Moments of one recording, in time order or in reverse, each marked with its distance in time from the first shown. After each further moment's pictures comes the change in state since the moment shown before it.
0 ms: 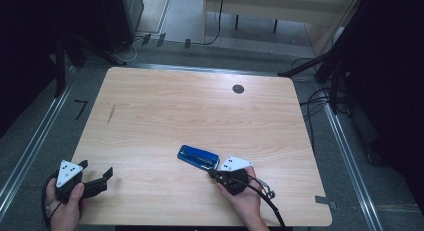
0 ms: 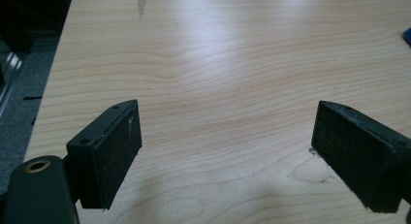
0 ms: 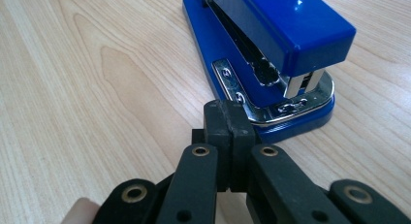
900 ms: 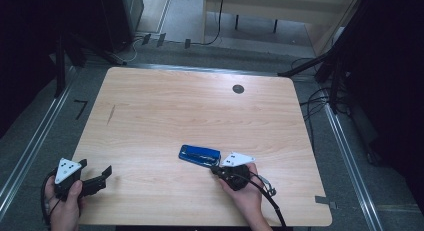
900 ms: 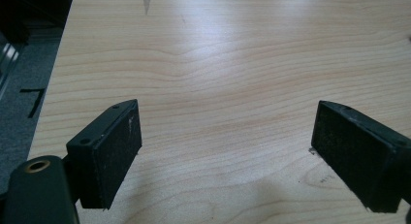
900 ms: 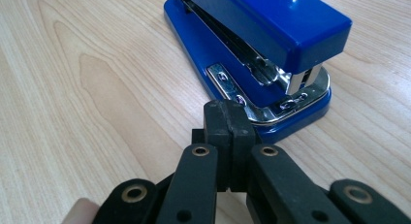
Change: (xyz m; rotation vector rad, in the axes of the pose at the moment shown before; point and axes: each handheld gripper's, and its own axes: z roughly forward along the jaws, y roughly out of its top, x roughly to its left) left arm 0.004 0.002 0.004 0.017 -0.003 -0.015; right arm -0.012 0.003 0.001 -0.001 -0.012 0.029
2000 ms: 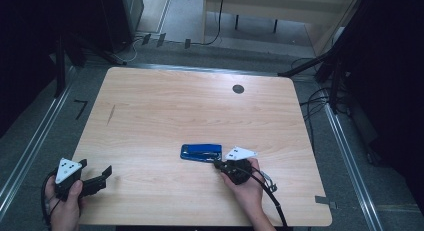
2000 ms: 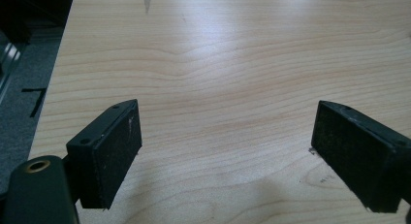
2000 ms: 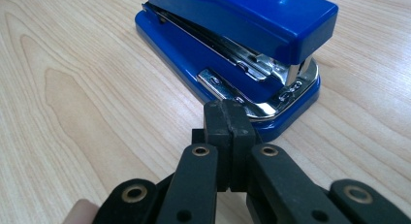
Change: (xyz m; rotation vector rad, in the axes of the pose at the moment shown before) left arm 0.000 0.000 0.000 0.005 0.002 0.001; right arm -0.016 0.005 0.003 -0.012 -0.035 0.034
